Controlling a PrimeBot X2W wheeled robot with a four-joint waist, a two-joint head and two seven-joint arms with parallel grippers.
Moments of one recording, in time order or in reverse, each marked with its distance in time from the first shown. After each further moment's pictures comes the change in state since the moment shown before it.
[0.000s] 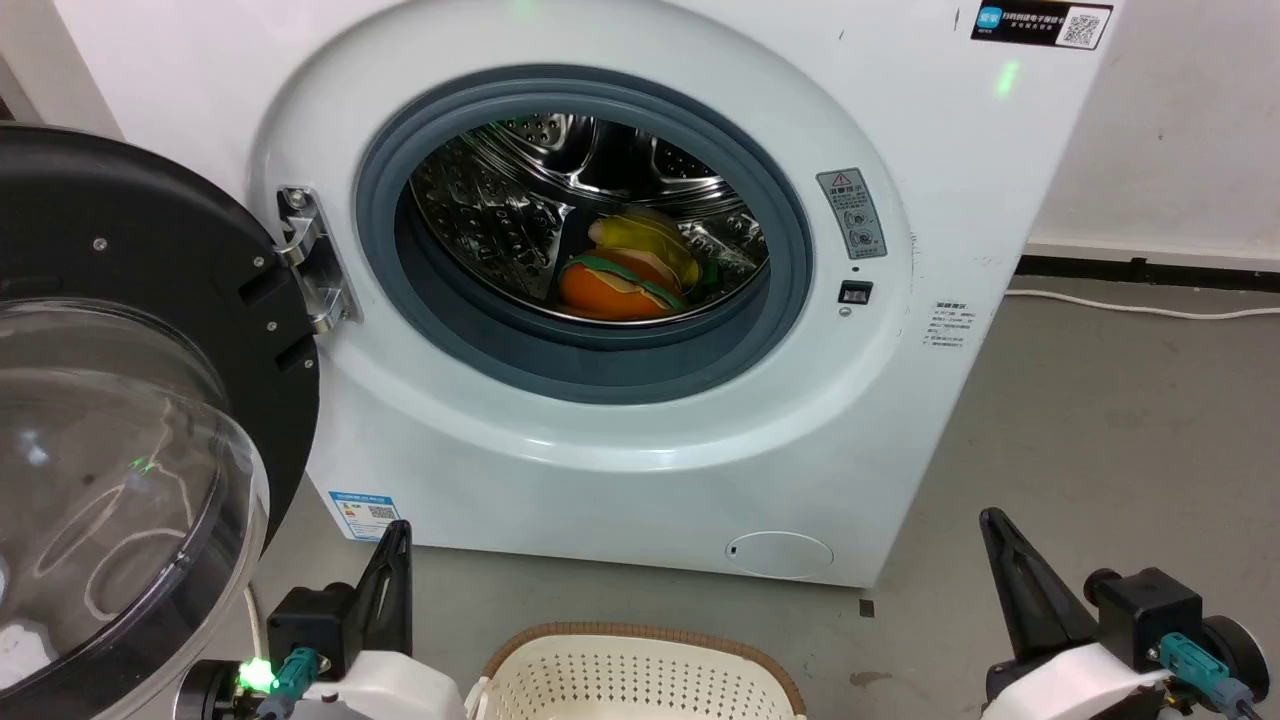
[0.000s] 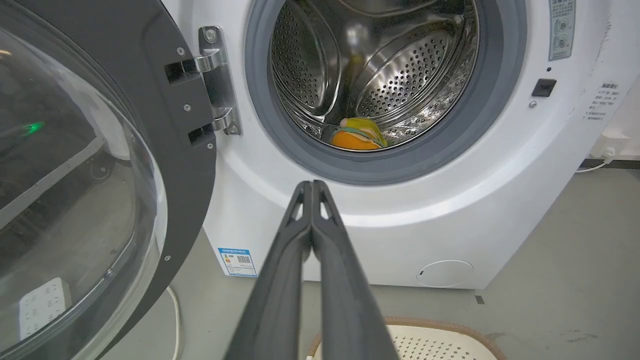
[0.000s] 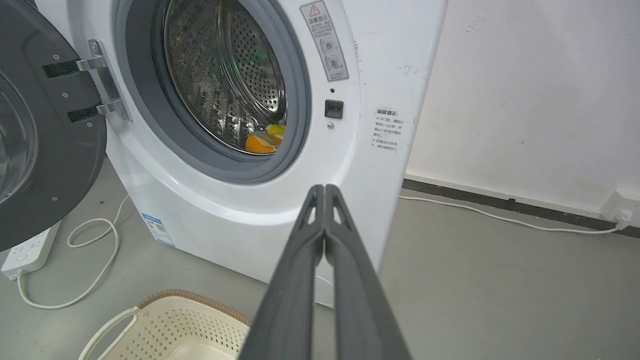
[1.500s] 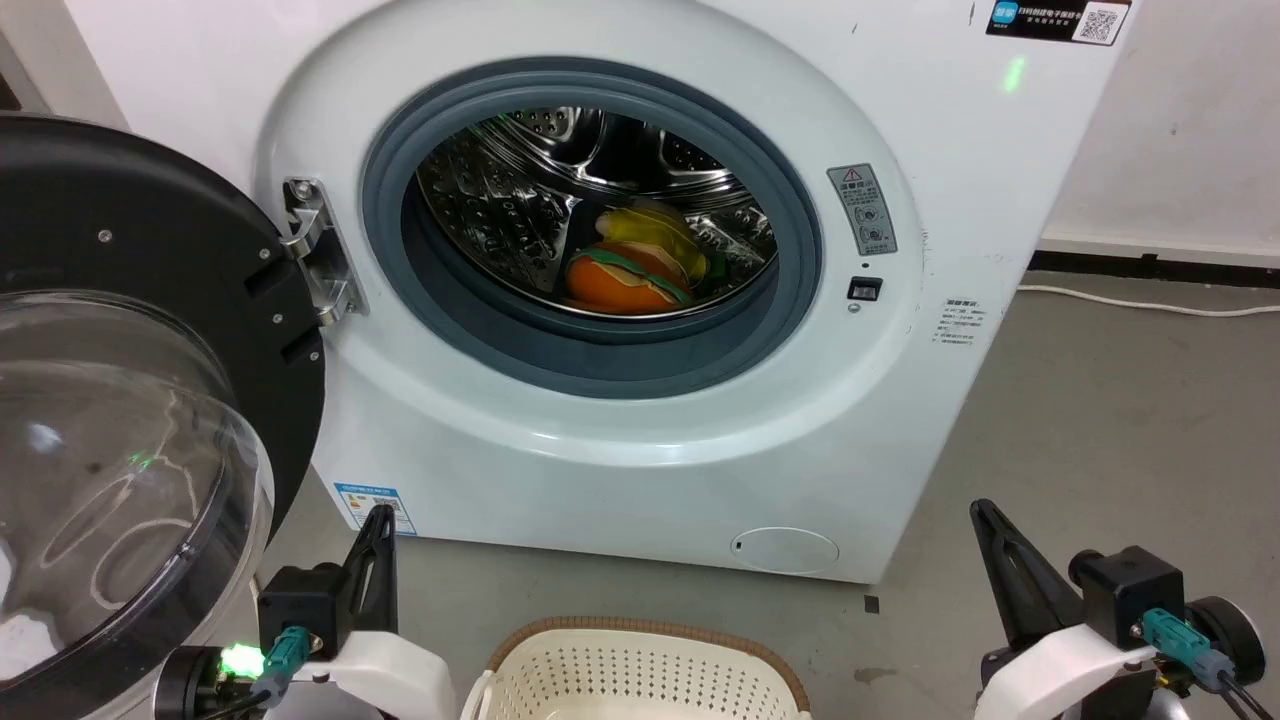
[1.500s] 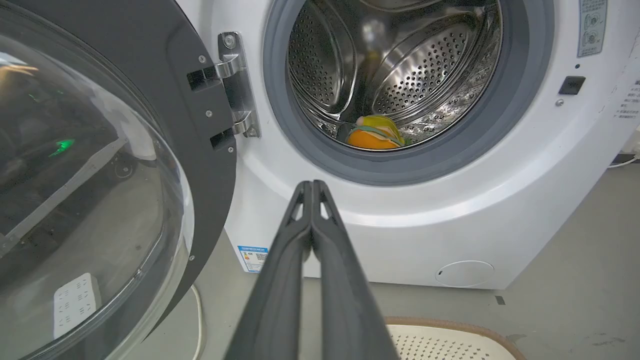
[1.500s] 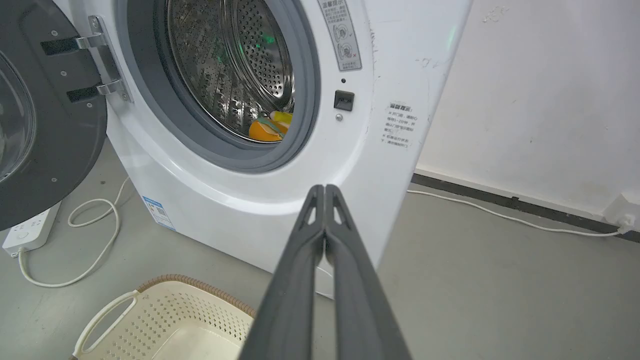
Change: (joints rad) left arm -0.005 -0.027 0.048 -0.061 0.068 -0.009 0.078; right arm -0.022 0.000 0.006 -0.015 -0.029 0.000 0.074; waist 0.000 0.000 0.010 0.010
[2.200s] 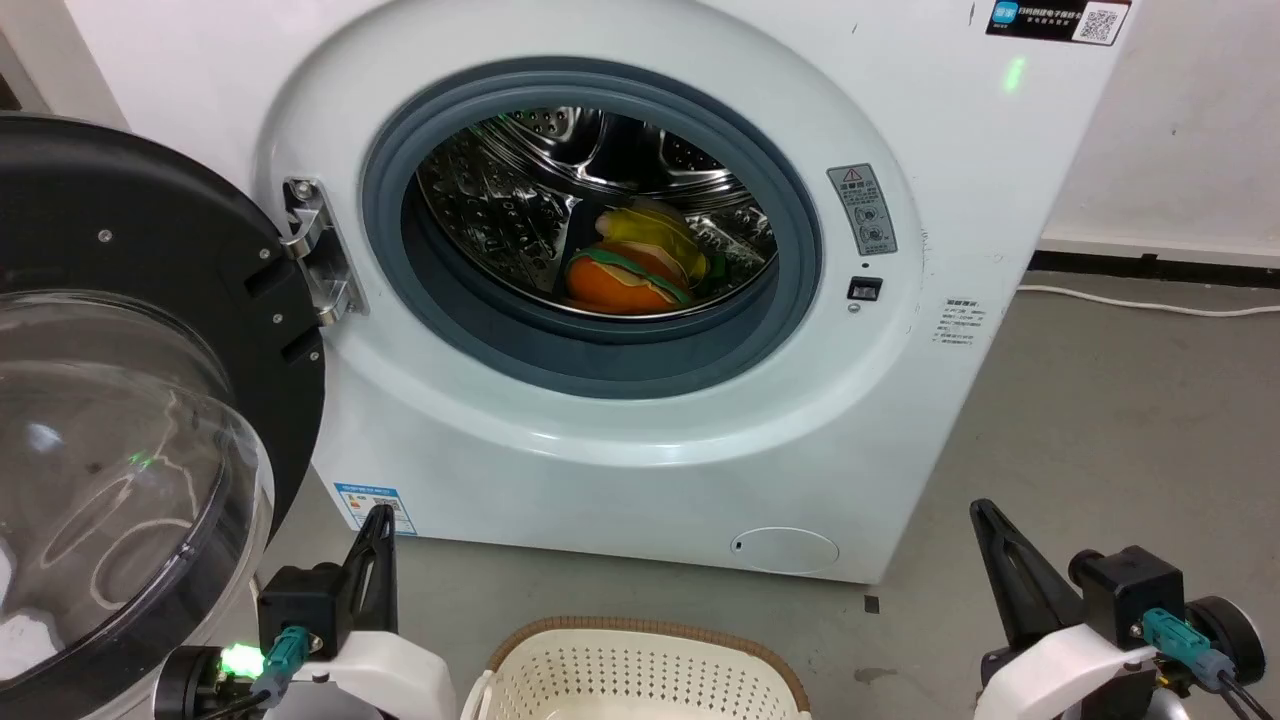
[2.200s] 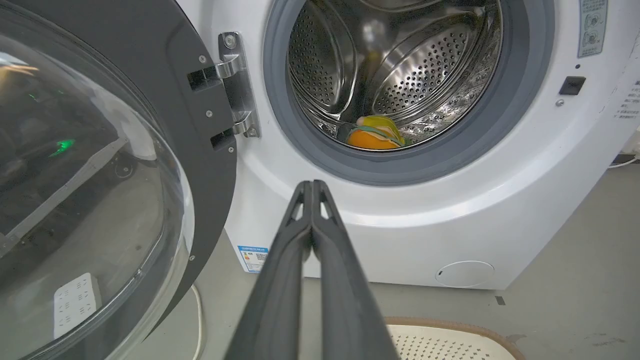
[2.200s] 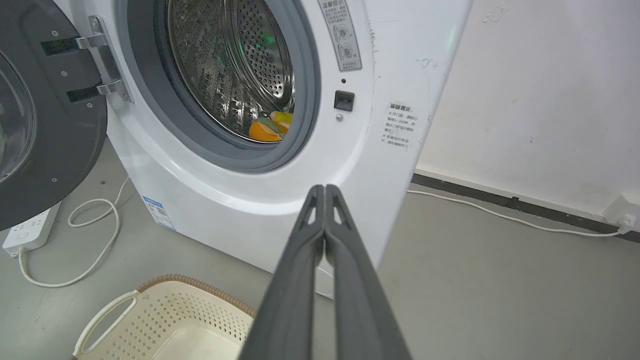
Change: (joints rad) left arm 0.000 0.000 0.001 0.000 0.000 0.000 0.000; right arm 0.000 0.000 0.000 0.000 0.000 0.000 0.000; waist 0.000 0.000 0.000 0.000
